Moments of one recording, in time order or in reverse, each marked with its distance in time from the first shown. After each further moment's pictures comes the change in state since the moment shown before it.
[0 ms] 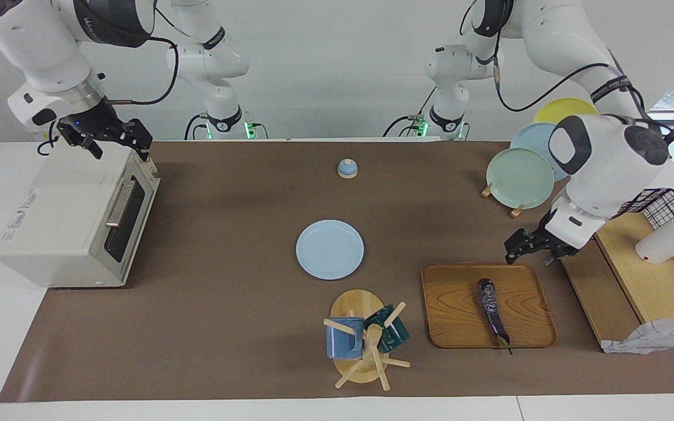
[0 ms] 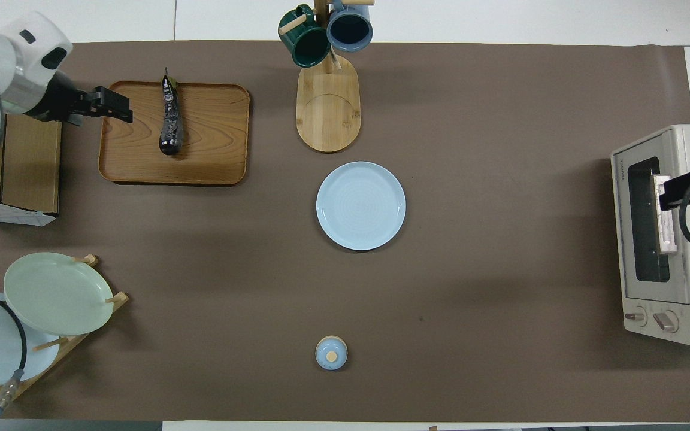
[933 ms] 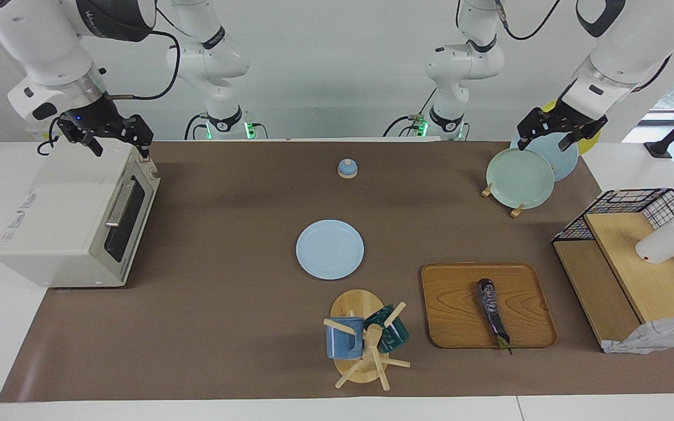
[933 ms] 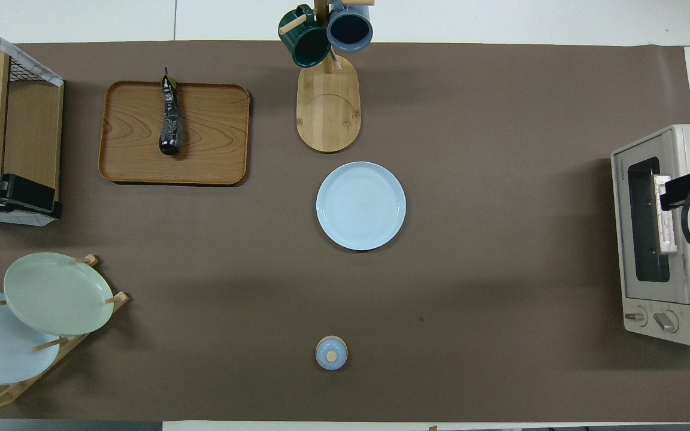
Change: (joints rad) left arm -0.001 -0.390 0.006 -0.176 0.039 -0.387 -0.021; right arm 0.003 -0.012 0.005 0.002 0.000 0.000 0.000
